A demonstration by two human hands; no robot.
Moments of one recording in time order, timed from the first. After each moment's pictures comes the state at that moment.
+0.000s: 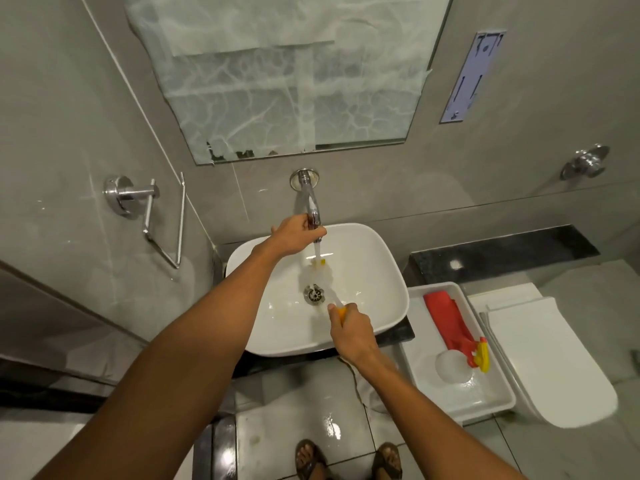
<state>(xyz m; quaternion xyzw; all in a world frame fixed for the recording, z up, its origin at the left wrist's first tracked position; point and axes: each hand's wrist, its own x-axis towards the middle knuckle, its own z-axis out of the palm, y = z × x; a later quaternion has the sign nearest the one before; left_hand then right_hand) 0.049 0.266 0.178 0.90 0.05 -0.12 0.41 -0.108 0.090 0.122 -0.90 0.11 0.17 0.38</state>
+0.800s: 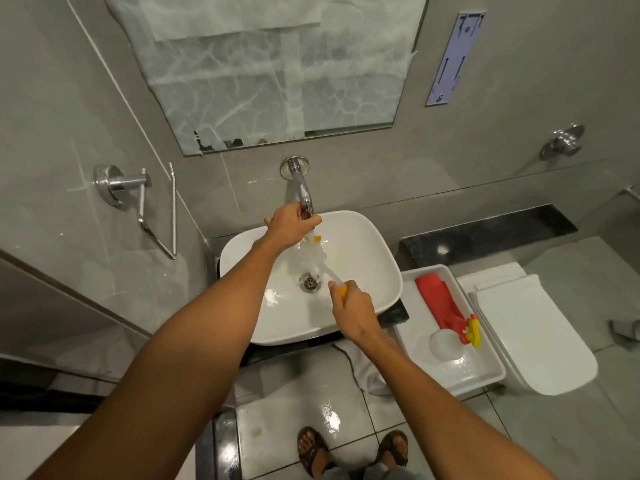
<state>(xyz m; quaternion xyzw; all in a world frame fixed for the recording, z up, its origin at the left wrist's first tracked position) 0.041 0.256 0.173 0.91 0.07 -0.04 0.40 -0.107 0.085 0.126 -0.90 0.10 0.12 0.41</state>
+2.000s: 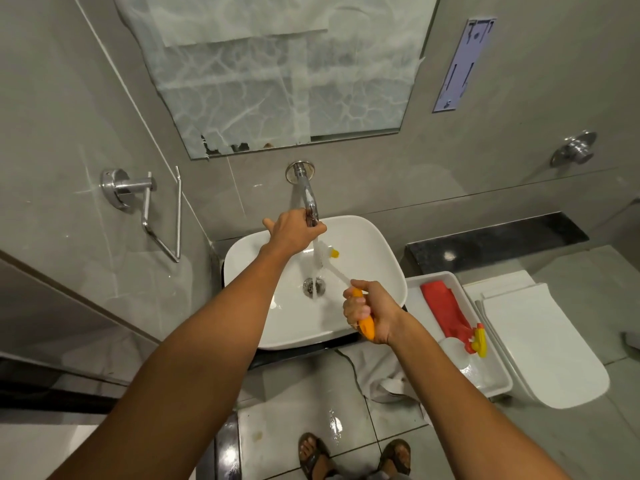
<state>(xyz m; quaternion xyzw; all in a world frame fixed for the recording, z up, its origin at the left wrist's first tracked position) 0.039 0.250 0.172 0.95 0.08 -0.03 0.31 -0.079 0.051 0.149 -0.35 0.34 0.39 0.78</state>
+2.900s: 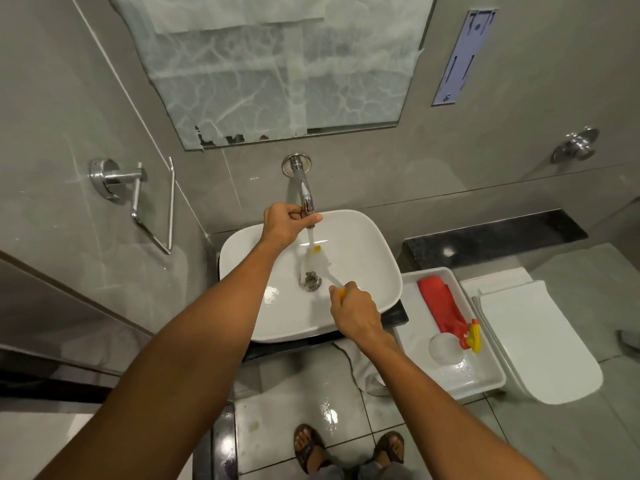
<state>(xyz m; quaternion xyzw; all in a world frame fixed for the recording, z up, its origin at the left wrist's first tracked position) 0.038 0.261 0.159 0.85 0.11 -0.01 0.52 -0.100 0.080 0.126 -0.94 0.08 0.15 0.28</state>
